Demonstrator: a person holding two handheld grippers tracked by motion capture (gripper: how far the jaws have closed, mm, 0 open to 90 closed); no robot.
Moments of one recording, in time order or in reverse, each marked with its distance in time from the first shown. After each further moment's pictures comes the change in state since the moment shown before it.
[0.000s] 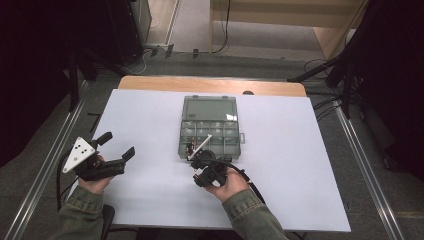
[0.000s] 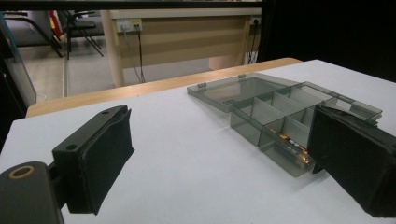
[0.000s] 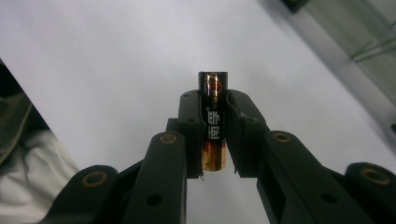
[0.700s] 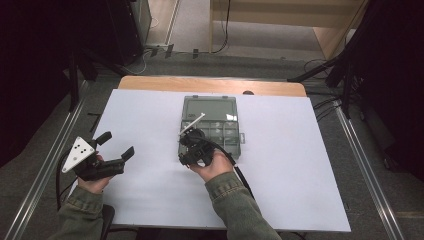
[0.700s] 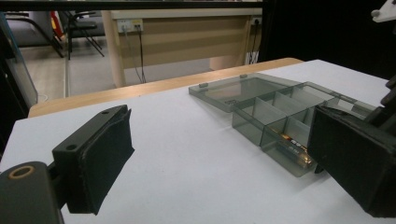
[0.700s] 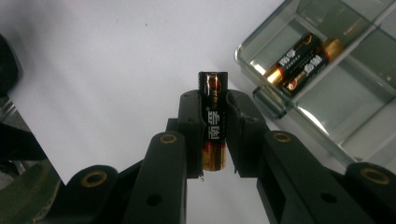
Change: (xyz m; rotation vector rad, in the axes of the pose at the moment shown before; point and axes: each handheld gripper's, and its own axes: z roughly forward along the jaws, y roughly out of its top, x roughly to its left) left arm 0.001 0.000 0.000 -0.004 0.003 -0.001; right arm -0.009 0.054 -0.007 -0.137 0.056 0.089
